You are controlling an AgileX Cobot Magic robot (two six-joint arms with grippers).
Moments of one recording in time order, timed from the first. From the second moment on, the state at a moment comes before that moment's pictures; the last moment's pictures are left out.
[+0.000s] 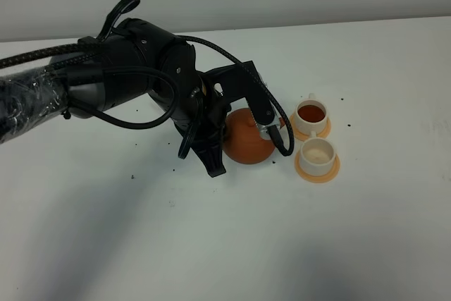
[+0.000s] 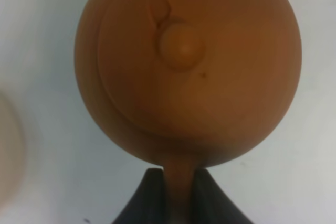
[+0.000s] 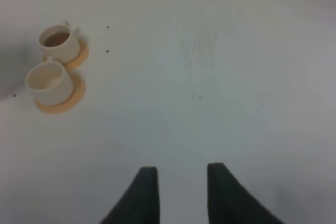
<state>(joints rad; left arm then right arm) -0.62 1.92 -1.39 0.05 0.69 0.65 0.06 -0.01 -0.49 0.02 1.08 0.05</state>
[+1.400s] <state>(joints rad) -0.76 1.98 -1.39 0.56 0.45 0.70 0.06 -0.01 -0.49 0.02 1.08 0.05</state>
